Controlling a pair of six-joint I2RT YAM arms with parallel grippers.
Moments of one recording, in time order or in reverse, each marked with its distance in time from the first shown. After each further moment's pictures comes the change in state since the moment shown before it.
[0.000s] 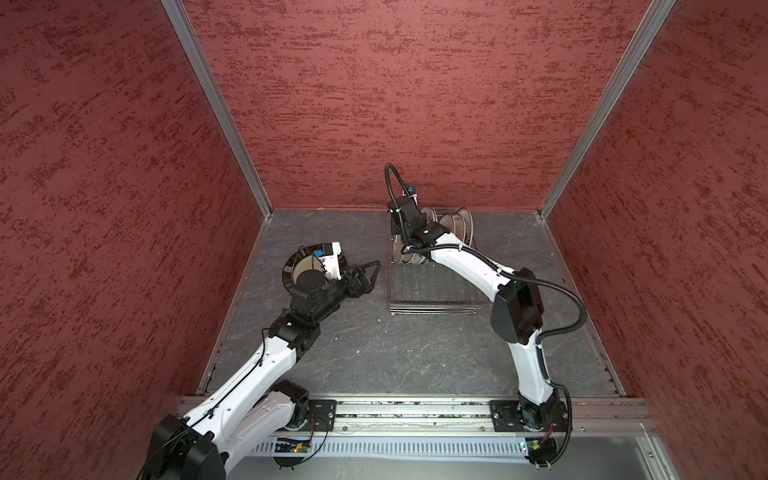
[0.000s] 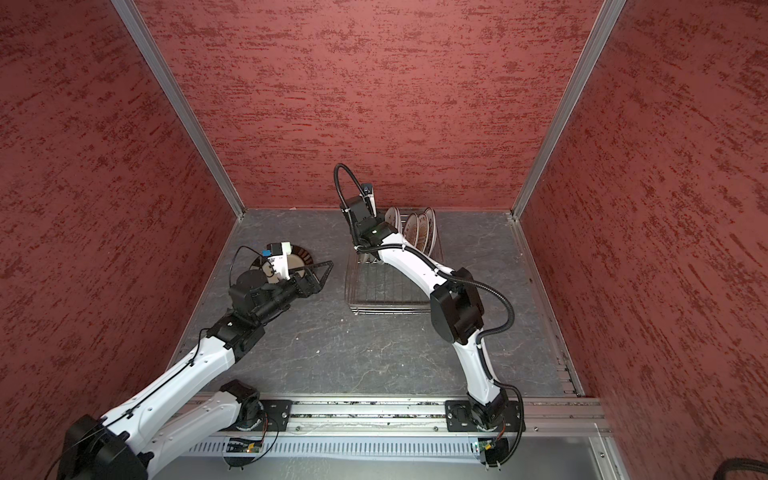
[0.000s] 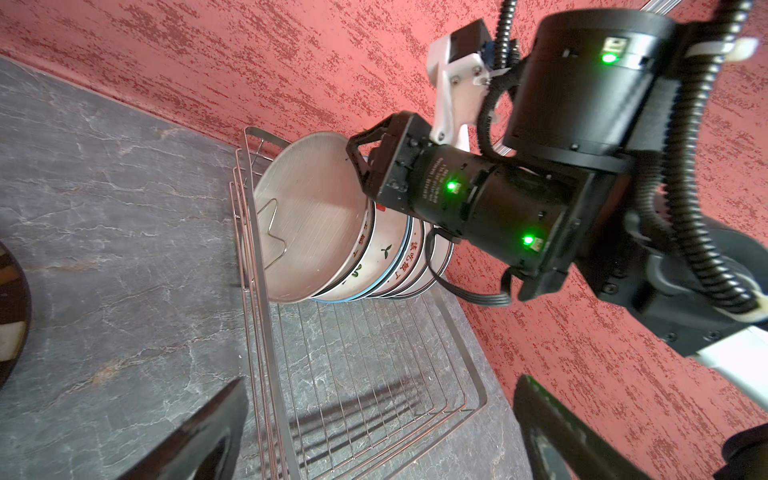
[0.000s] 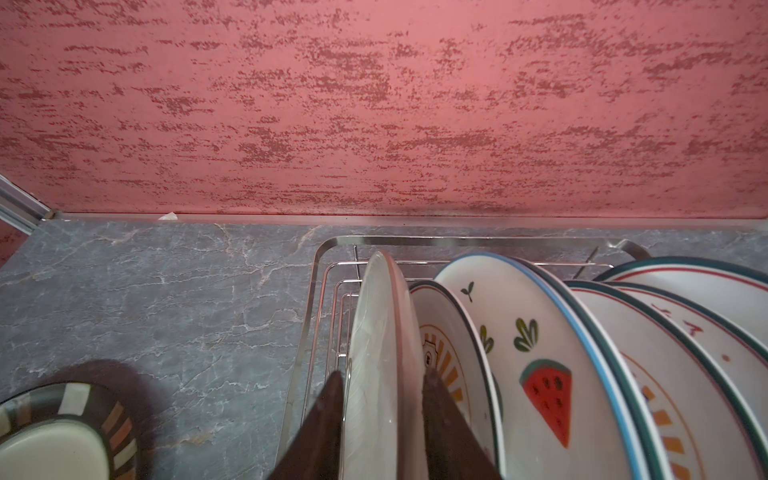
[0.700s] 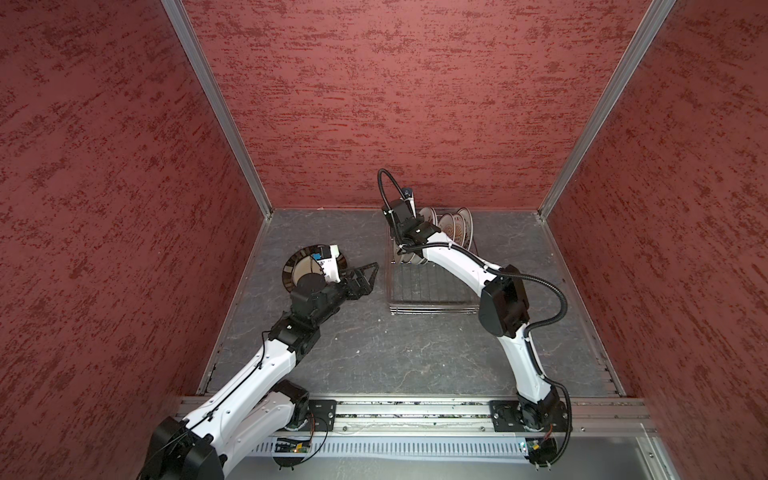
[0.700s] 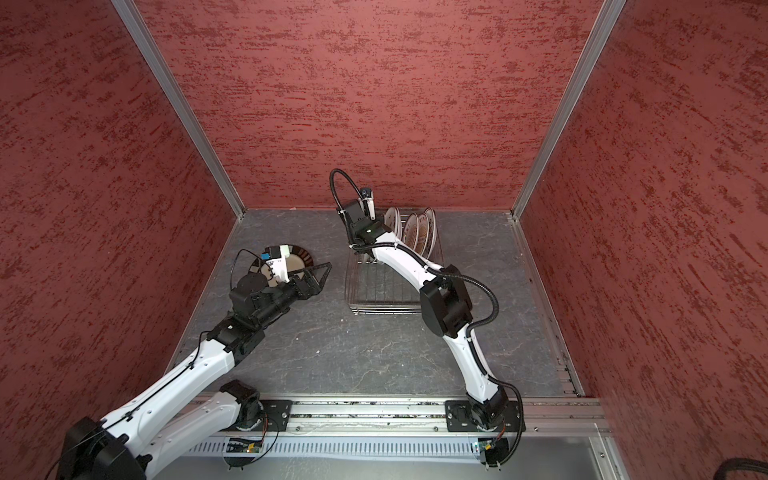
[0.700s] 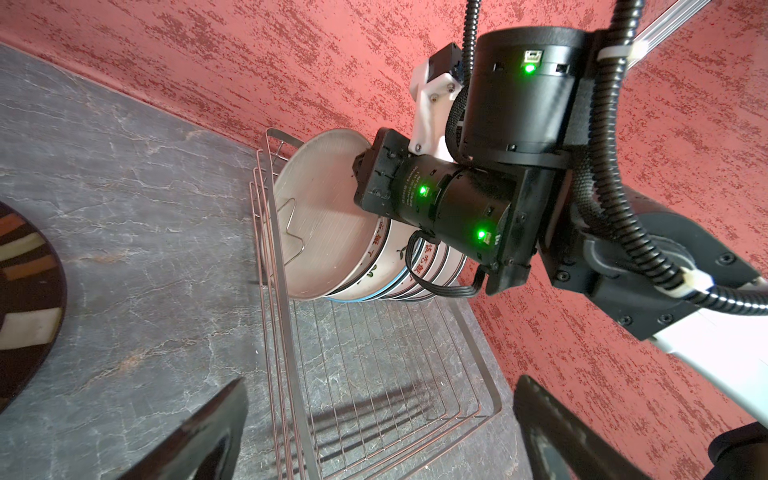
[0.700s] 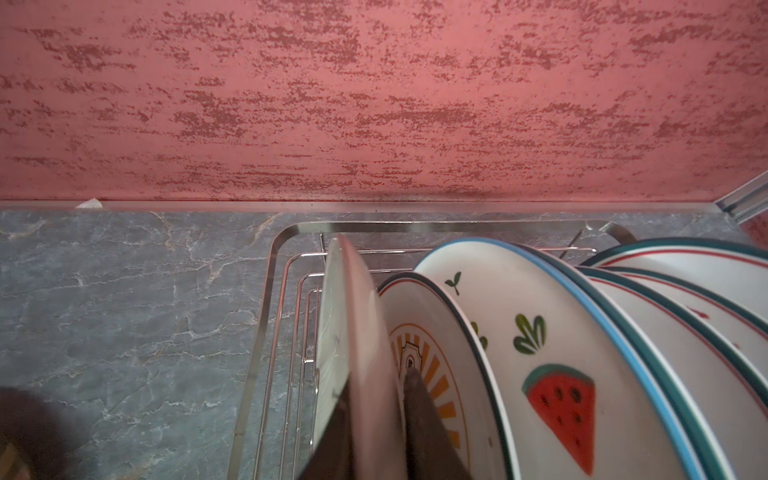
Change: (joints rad) left arm -0.006 -0.019 -0.030 -0.001 -0.058 -0.001; right arm -0.005 0.108 0.116 -0.099 0.080 0.009
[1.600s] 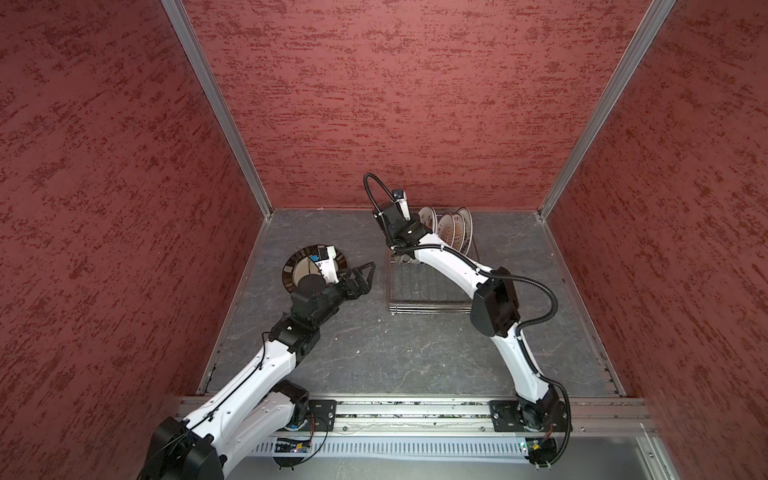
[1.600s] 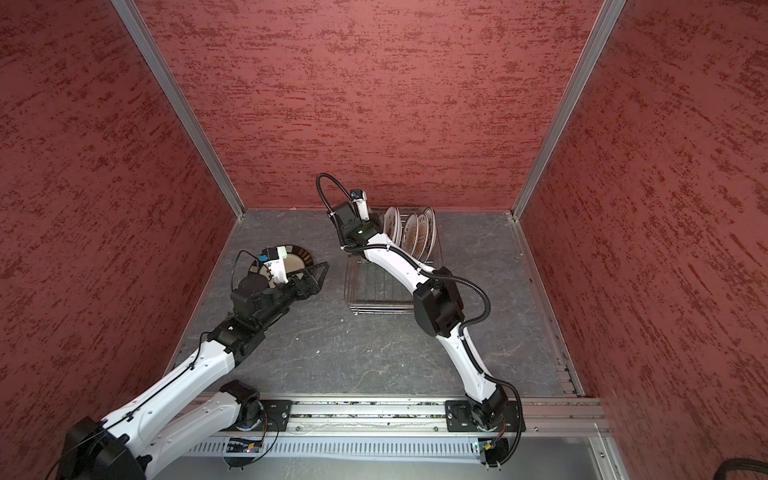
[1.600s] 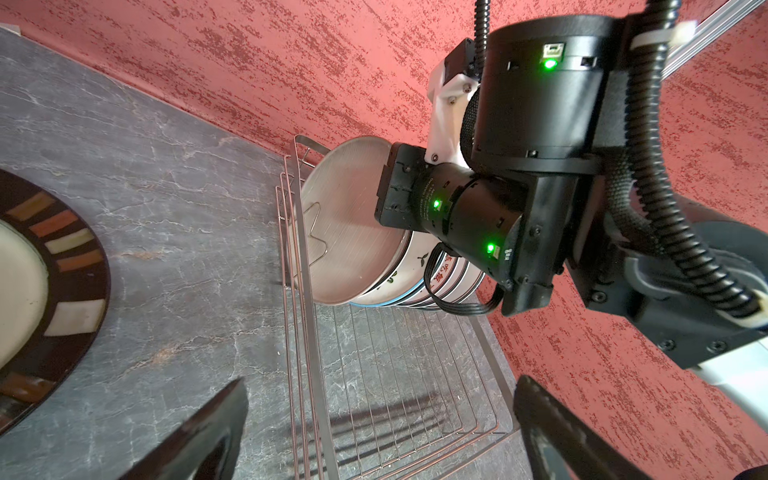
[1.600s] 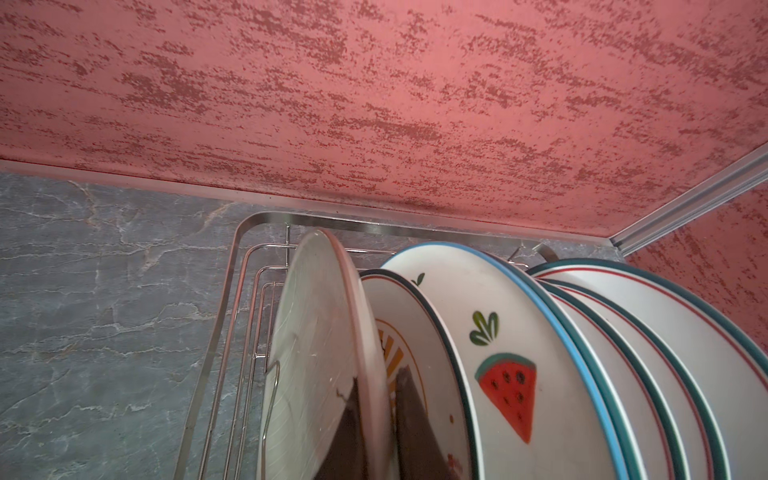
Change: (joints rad) left arm 0.000 -0.002 -0.014 -0.006 -0.058 -0.007; right arm 0.050 0.058 0.103 -0.082 0.166 -0.126
